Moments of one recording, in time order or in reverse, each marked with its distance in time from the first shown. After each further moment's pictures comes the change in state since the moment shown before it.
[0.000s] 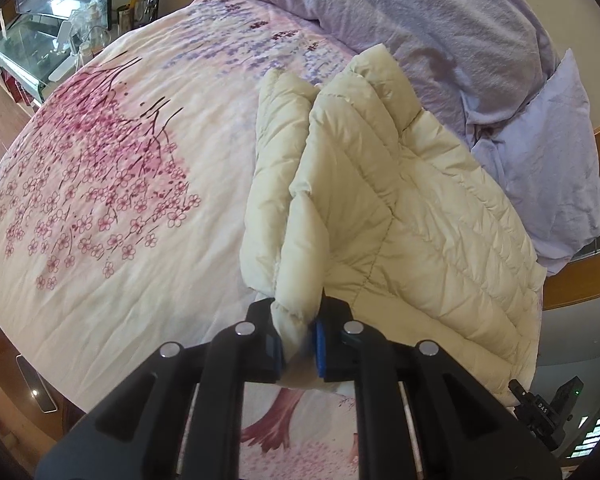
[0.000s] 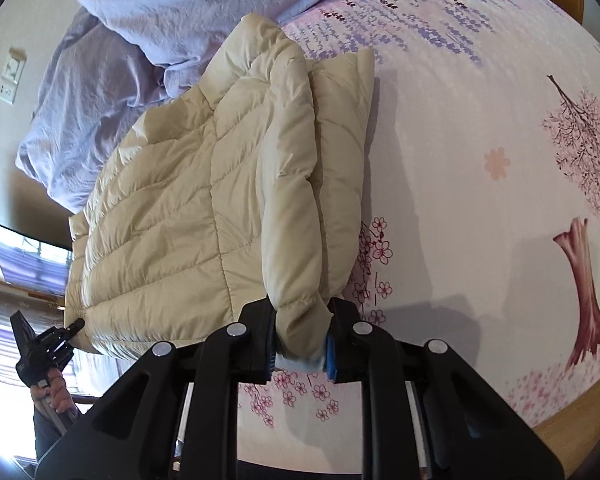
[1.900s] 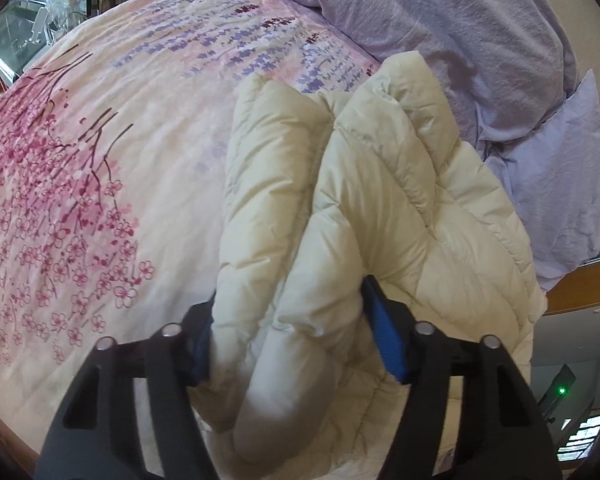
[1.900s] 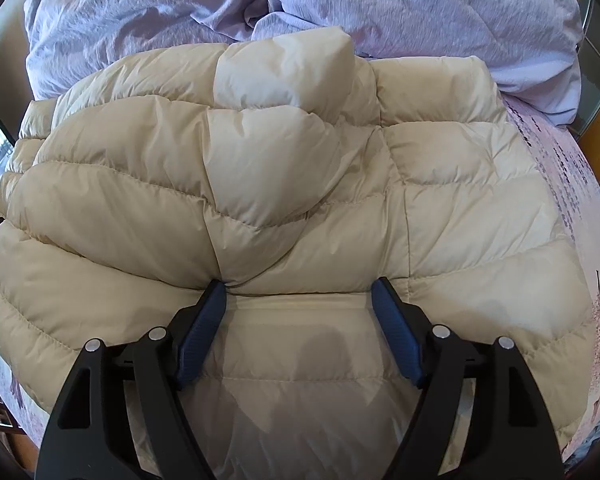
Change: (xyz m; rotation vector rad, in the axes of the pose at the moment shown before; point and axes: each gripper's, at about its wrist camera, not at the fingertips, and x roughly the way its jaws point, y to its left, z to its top) left arm 0.053 0.009 0.043 -0.027 0.035 -0.083; right arm 0.096 0.150 0.014 -0.476 -0.109 -0.306
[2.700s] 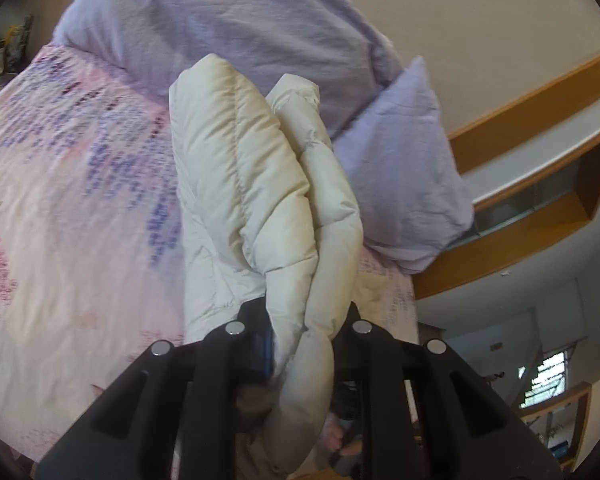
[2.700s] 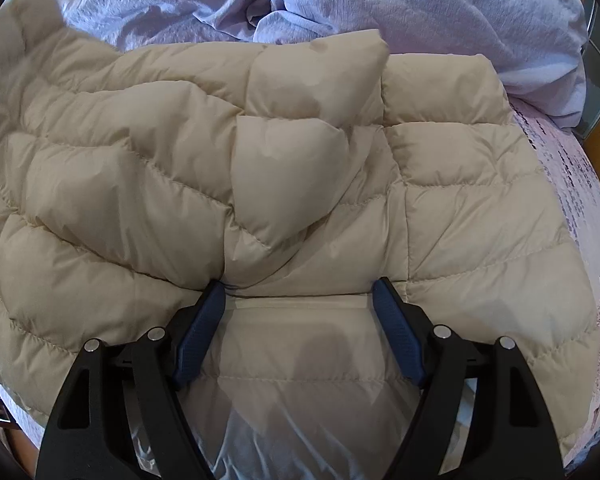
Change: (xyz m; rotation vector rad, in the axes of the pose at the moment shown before) left arm -0.097 -0.146 -0.016 0.165 -0.063 -0.432; right arm 0.002 -0.003 0.004 -0.013 0.000 0.015
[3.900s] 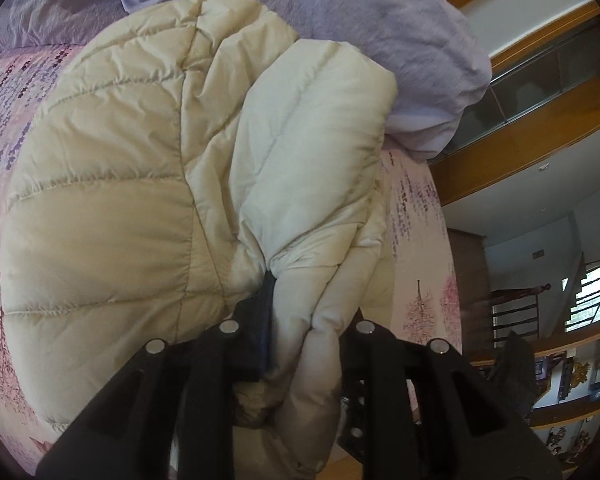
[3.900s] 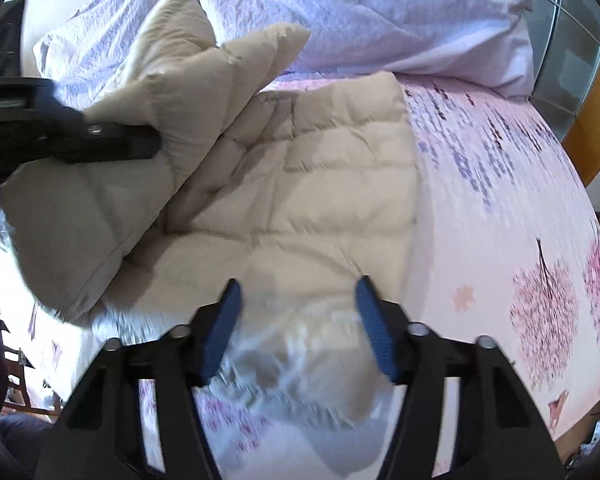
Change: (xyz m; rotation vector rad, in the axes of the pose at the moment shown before) left arm 0.220 -0.139 -0.096 0.195 0.286 0.162; right arm -0.088 -0.134 -0.042 0.062 -0.024 0.083
